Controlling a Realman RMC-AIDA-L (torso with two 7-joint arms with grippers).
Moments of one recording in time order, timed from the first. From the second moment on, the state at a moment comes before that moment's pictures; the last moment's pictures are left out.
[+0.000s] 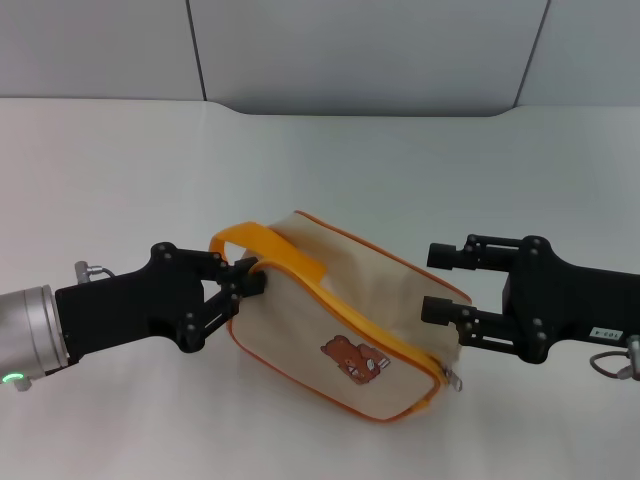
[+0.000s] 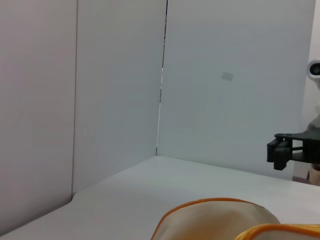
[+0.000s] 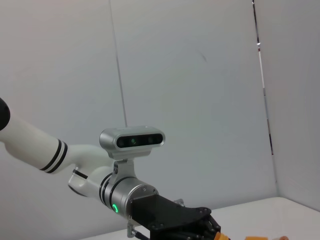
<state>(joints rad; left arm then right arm) -0.49 -2.07 0.61 0.47 1.93 1.62 -0.99 0.53 2.07 -0.52 -0.46 -1.99 -1.83 1.03</state>
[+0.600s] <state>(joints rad) -0.53 -2.00 0.61 0.57 1.92 1.94 -1.24 0.55 2.04 -0.53 -0.47 -1.99 -1.91 1.07</state>
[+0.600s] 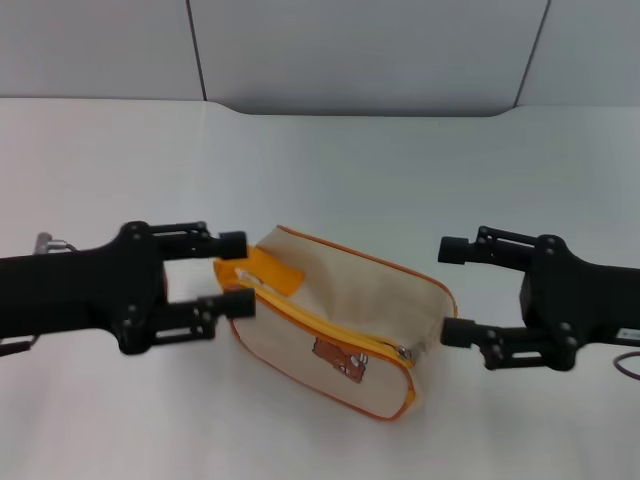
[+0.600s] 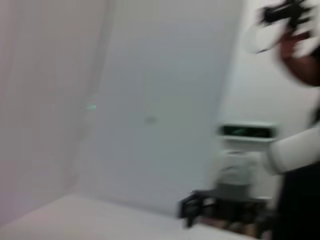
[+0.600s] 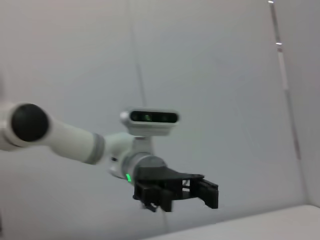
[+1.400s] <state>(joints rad) -0.56 -2.01 0.66 0.57 1.91 1.97 -1.24 0.54 2.03 -0.53 -0.47 -2.00 -1.95 1.10</state>
